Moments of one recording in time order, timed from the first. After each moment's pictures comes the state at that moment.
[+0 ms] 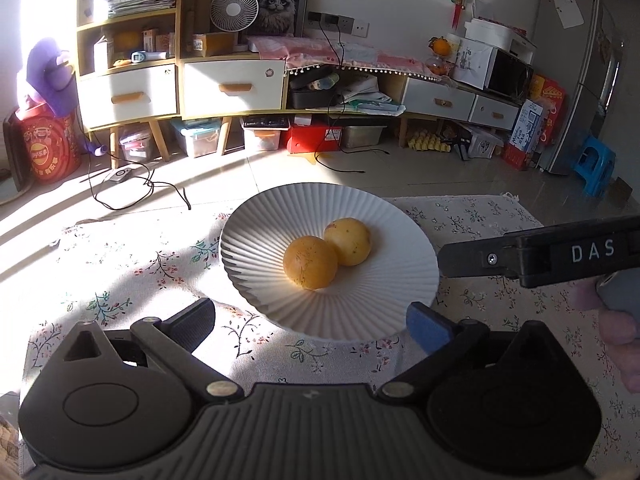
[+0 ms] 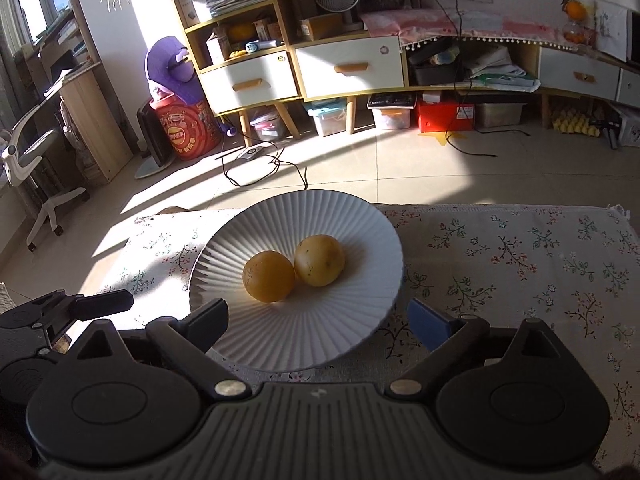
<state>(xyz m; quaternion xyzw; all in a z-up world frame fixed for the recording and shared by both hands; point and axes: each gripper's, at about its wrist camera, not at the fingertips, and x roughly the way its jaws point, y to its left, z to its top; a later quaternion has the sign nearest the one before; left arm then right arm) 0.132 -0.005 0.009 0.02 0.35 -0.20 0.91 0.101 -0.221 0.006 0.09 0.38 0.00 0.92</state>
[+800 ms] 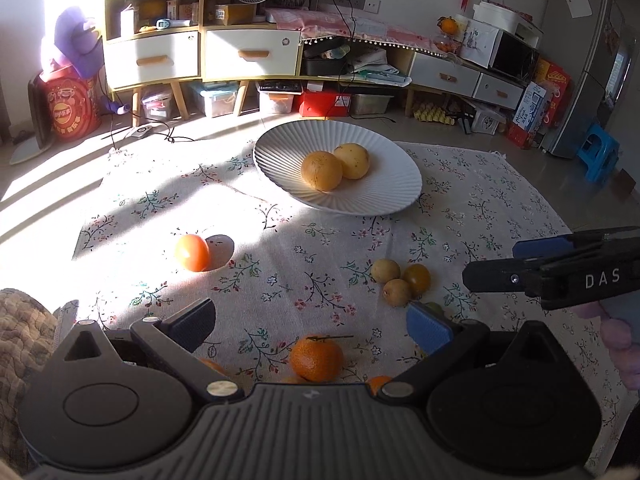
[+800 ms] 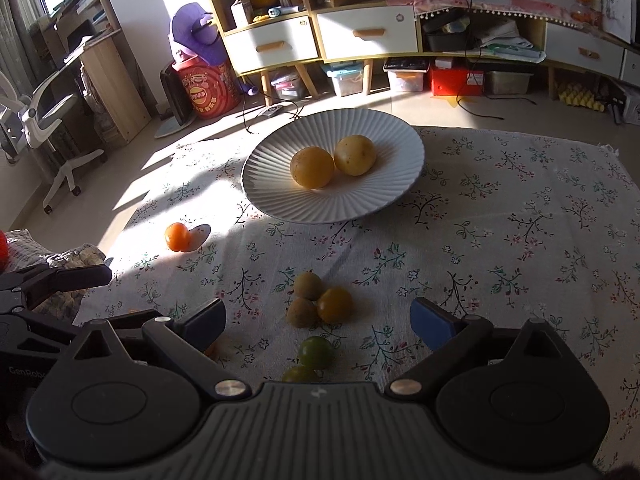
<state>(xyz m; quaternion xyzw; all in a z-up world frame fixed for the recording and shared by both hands) 0.050 0.035 0.002 0.02 0.40 -0.18 0.90 0.020 -0.186 -0.012 0.08 0.41 0.02 0.91</state>
